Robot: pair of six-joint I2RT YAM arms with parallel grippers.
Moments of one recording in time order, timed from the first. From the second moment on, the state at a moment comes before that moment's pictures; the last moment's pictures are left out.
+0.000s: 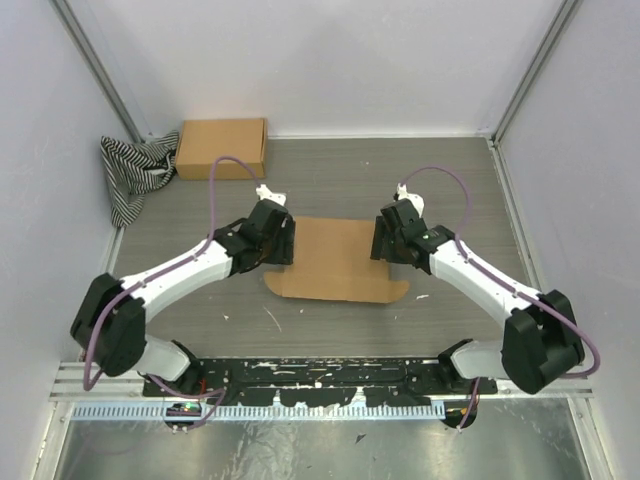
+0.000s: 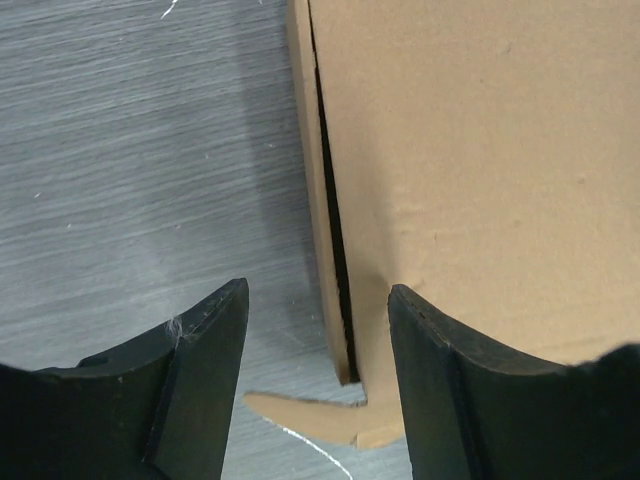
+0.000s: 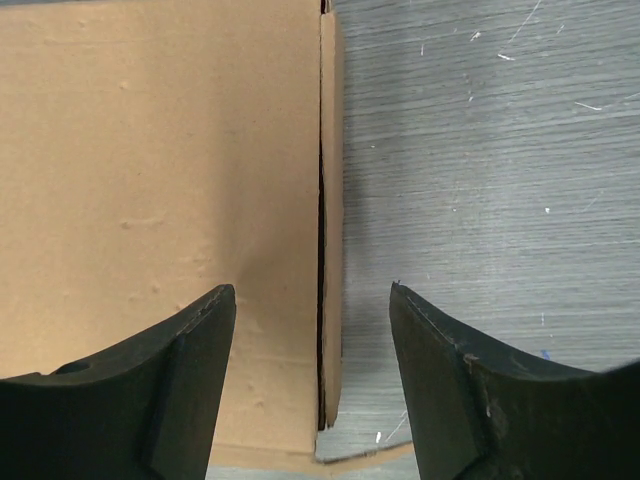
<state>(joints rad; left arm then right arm) -0.71 1.41 0.95 -0.41 -0.21 -0.47 0.49 1.29 0.89 -0.54 0.24 0.54</state>
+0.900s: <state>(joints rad) -0.58 1.75 1.17 -0.27 -0.12 -0.45 0.37 1.66 1.07 -0.31 0.06 0.50</state>
